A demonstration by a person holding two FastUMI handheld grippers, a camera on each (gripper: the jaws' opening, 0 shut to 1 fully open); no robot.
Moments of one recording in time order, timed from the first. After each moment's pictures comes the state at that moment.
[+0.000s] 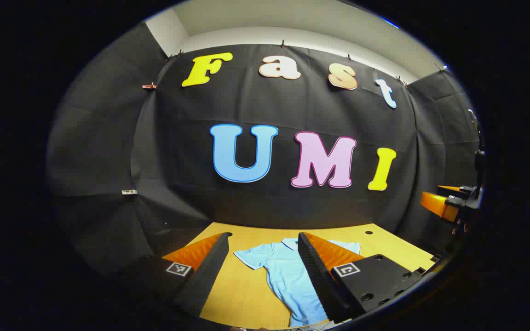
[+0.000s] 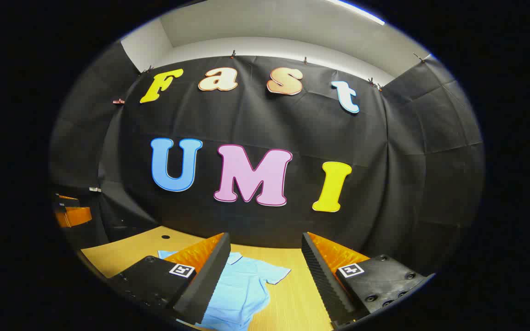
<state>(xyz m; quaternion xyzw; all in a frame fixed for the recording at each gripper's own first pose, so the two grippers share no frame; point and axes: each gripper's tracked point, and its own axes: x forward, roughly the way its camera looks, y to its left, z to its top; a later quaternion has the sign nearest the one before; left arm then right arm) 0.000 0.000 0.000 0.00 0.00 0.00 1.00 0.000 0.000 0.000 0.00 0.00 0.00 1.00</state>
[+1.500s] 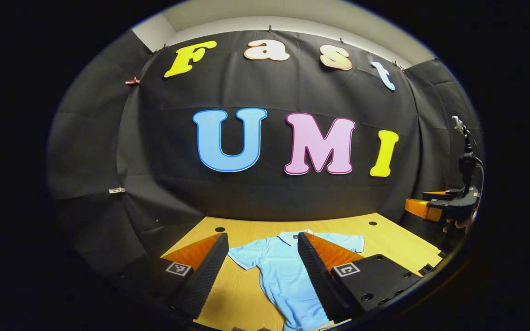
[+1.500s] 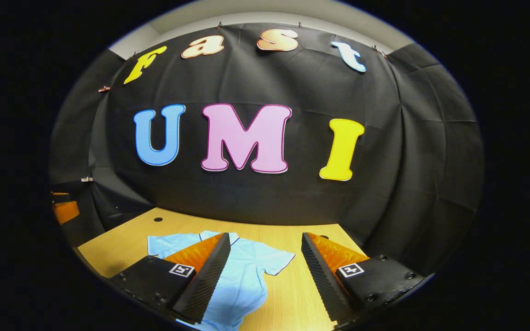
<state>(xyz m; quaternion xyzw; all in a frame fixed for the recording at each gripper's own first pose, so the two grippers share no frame) 0.070 -0.034 -0.025 0.03 0.04 0.01 1.00 0.116 -0.028 -0.092 0.02 0.11 0.03 0.99</state>
